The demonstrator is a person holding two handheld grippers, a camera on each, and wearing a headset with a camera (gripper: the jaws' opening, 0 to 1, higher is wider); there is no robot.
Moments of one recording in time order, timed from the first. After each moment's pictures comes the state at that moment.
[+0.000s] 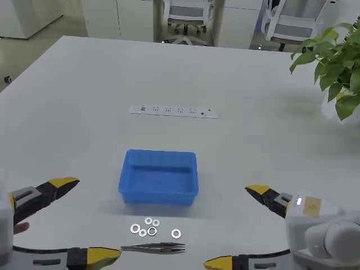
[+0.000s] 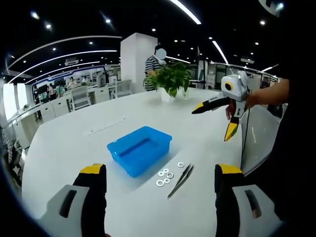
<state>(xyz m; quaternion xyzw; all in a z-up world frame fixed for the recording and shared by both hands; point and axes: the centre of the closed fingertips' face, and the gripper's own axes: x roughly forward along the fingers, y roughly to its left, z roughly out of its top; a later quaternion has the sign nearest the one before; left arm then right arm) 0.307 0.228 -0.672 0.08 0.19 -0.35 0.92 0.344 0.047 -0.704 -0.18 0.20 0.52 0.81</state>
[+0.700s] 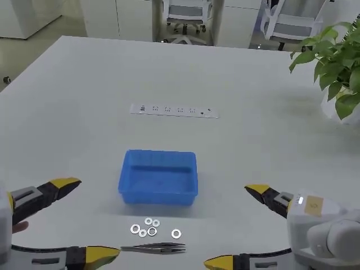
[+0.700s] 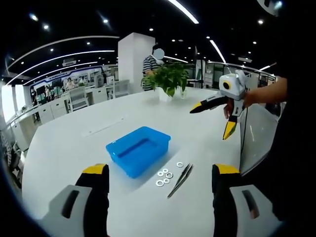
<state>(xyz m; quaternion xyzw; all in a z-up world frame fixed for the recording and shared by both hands) 0.307 0.226 -0.671 0.08 0.18 -0.36 0.91 0.345 0.048 -0.702 -0.18 0.20 0.52 0.81</state>
